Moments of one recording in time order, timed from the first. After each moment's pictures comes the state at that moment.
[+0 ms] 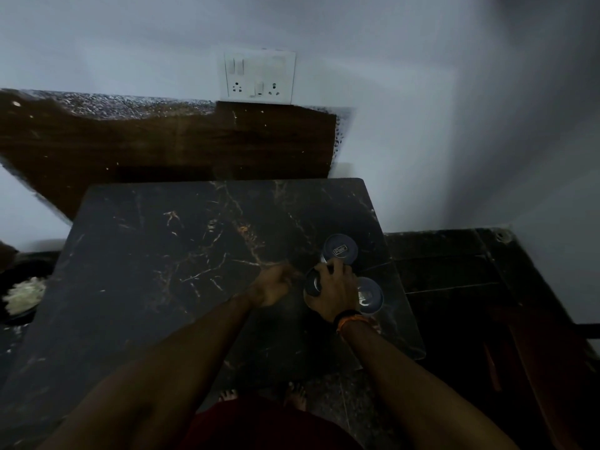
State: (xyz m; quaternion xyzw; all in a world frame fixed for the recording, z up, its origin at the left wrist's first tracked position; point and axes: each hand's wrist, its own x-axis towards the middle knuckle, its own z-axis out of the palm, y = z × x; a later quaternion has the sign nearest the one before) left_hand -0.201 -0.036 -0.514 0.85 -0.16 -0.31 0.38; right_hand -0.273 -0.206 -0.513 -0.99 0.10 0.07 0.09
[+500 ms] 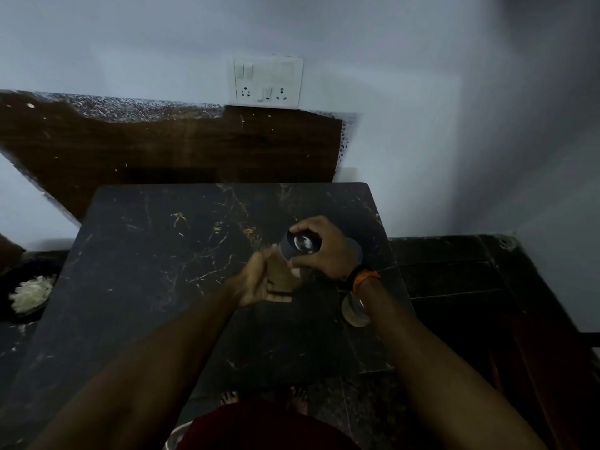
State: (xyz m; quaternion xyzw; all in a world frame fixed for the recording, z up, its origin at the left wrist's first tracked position) left_hand -0.183 -0.009 -0.499 0.50 0.16 -0.49 0.70; right_hand -0.218 -0.196 -0.420 -0.91 -0.06 0.03 0.42
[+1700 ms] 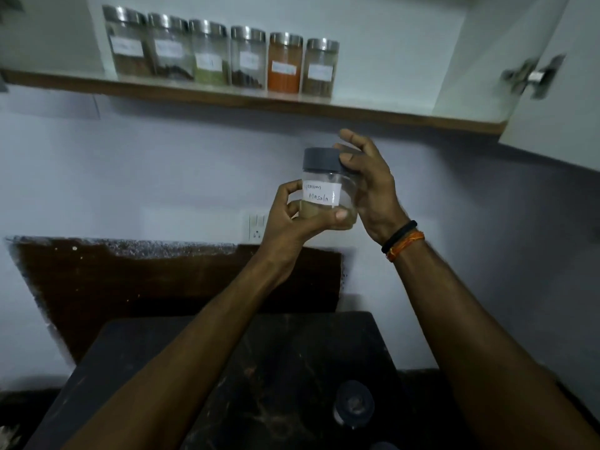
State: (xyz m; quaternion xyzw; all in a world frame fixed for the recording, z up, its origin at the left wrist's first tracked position) left_hand -0.091 -0.065 -0.180 0.57 -0.21 0.00 0.80; right_hand -0.105 -0.206 -0.109 -0.67 -0.15 -0.22 0.69
